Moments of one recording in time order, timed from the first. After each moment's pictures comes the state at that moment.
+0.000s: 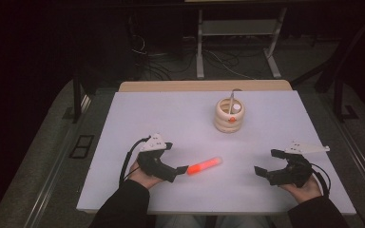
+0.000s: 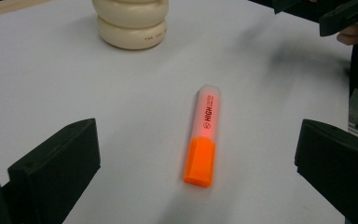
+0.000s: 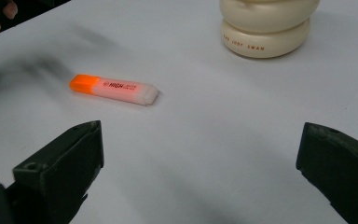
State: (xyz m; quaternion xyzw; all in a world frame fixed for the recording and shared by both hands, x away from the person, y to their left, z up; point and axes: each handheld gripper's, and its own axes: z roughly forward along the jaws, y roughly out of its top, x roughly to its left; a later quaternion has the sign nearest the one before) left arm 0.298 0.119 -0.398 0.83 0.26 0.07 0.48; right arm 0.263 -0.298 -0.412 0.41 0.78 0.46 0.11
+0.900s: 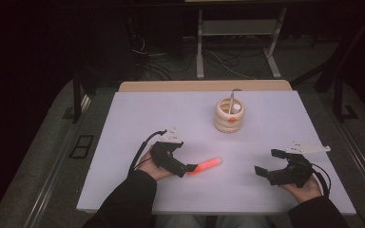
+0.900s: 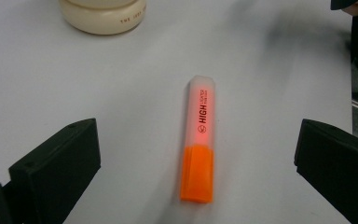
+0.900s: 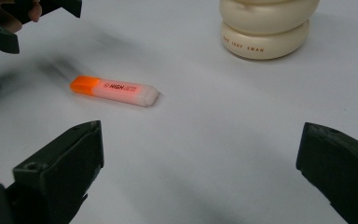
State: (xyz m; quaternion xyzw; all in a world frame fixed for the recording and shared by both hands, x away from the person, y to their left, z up) left arm 0.323 0.089 -0.398 0.87 0.22 0.03 0.43; right arm 0.263 -0.299 -0.412 0.41 0.78 0.46 0.11
